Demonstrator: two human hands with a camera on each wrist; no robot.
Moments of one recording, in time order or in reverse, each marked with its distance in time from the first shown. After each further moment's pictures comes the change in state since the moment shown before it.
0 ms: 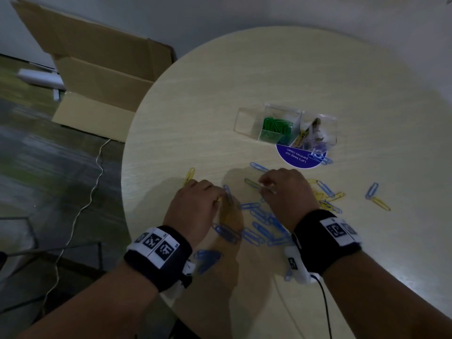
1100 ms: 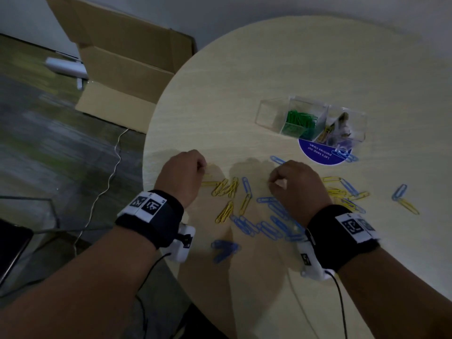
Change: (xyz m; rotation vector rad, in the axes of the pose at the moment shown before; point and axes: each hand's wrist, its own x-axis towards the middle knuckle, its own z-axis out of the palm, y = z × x) left_hand 0.018 -0.049 -0.033 -0.157 0.047 -0.385; right_hand 0.004 -0.019 0.004 0.120 0.029 -0.149
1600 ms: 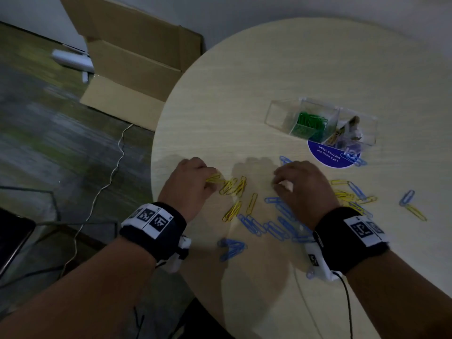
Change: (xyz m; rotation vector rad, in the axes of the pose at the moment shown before) left_hand -0.022 -0.022 0.010 0.090 -0.003 0.209; right_hand 0.000 -0.002 0.002 -0.061 0.003 -0.136
